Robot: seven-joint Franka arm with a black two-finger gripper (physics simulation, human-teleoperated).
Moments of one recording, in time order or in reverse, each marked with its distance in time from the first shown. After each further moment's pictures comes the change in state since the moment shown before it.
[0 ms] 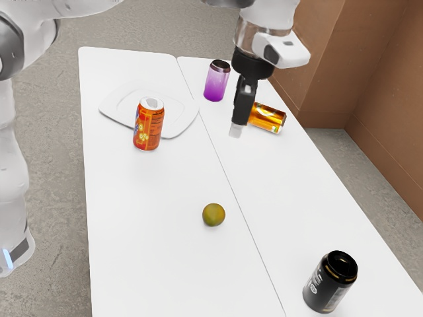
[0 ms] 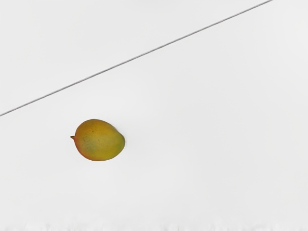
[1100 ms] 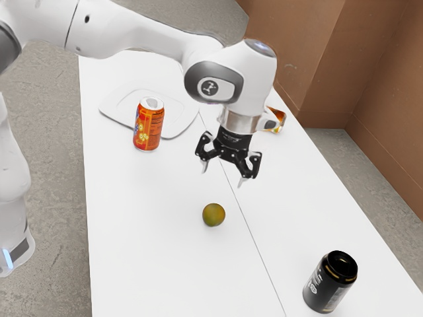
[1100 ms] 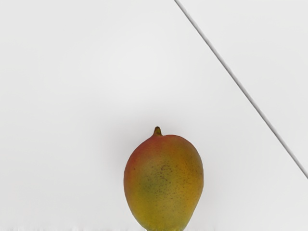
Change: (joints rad) arm 0.022 -0.156 0.144 -0.708 -0.105 0.531 -1.117
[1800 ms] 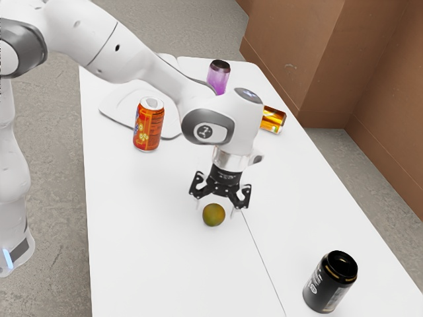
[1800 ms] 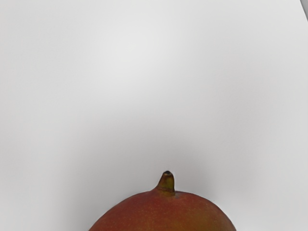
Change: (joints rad) arm -0.002 0.111 0.000 -0.197 -0.036 0.274 -0.190
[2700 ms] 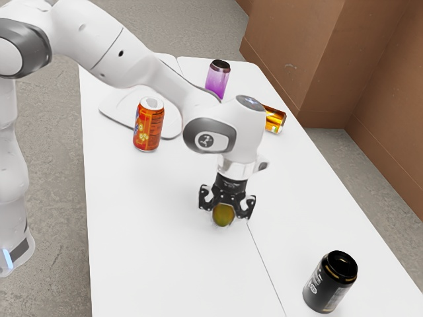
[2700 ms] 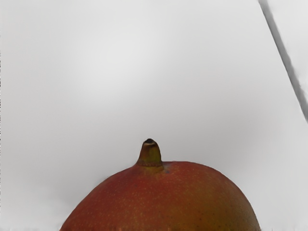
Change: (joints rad) arm -0.039 0.051 -0.007 0.008 0.029 0.085 -0.039
